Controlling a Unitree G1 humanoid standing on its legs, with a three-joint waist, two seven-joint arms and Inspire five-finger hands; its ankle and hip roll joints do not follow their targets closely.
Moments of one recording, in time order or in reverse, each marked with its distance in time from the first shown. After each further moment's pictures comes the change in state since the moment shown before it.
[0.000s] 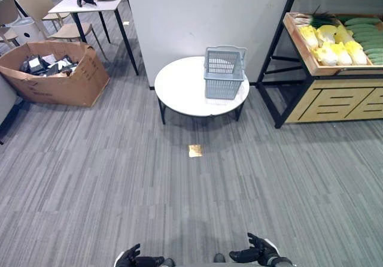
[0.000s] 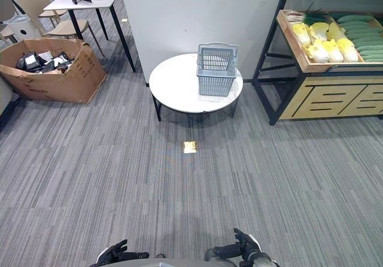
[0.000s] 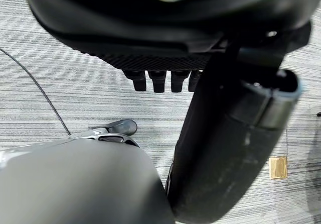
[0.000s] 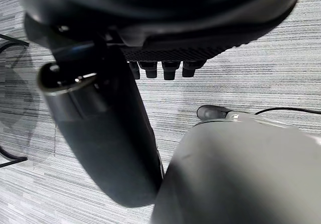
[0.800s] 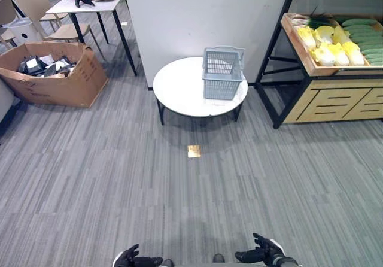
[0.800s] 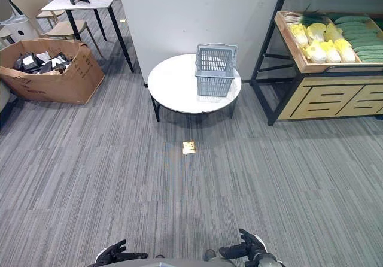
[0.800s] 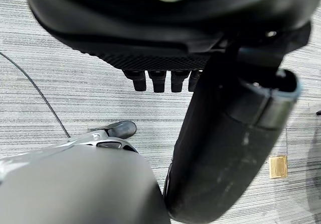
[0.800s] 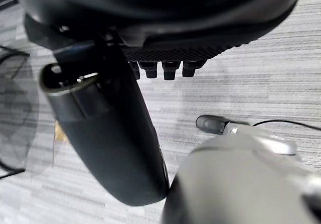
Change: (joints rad) left arm -0.002 0.015 0.002 -0.007 -0.001 -0.001 -0.008; right arm 0.005 -0.052 -0.039 0.000 0.003 0.000 0.007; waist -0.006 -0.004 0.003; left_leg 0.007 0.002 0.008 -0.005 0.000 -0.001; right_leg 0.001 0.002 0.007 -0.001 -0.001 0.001
